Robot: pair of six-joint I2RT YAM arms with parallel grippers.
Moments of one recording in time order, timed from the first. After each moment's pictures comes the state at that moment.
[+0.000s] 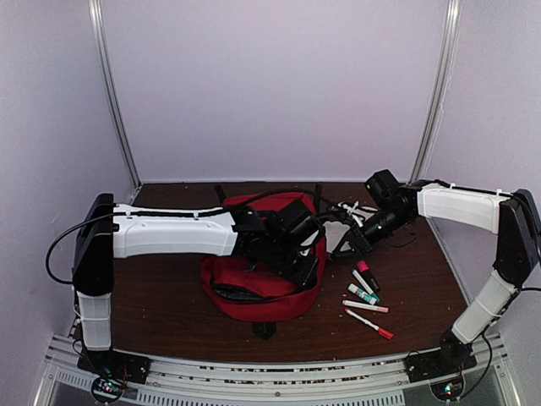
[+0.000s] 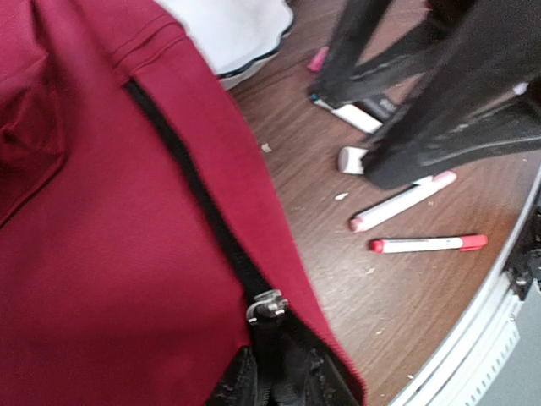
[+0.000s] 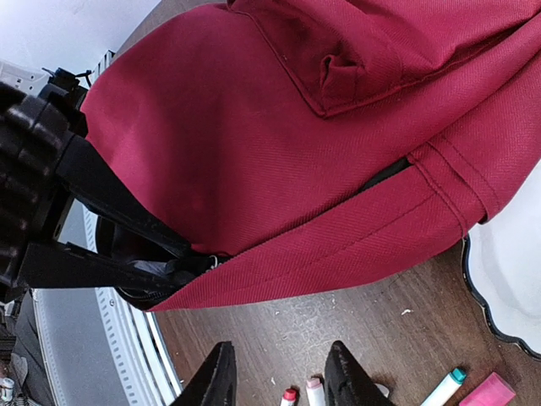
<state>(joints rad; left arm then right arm) -1.17 2.02 1.67 -0.60 -0.03 -0.50 0.44 1.61 1.15 -0.71 -0.75 -0.29</state>
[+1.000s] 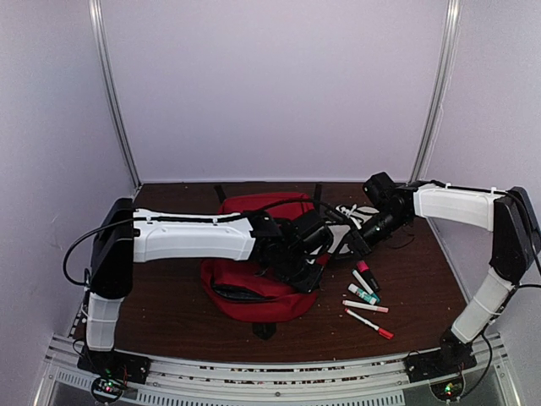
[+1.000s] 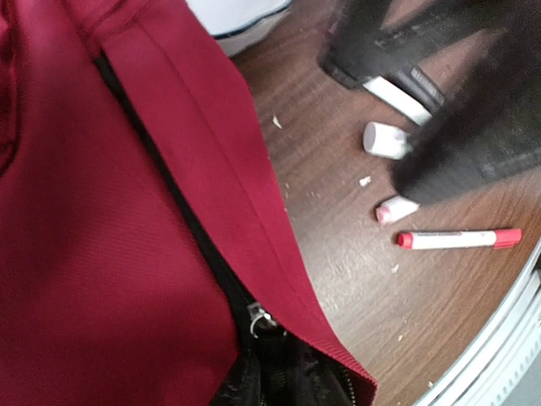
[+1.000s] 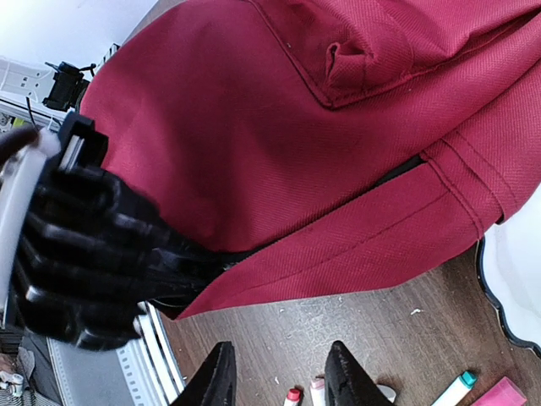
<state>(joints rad) -1.19 2.12 1.77 -0.70 -0.07 -0.52 0.44 1.64 1.16 -0.72 -0.77 -0.31</state>
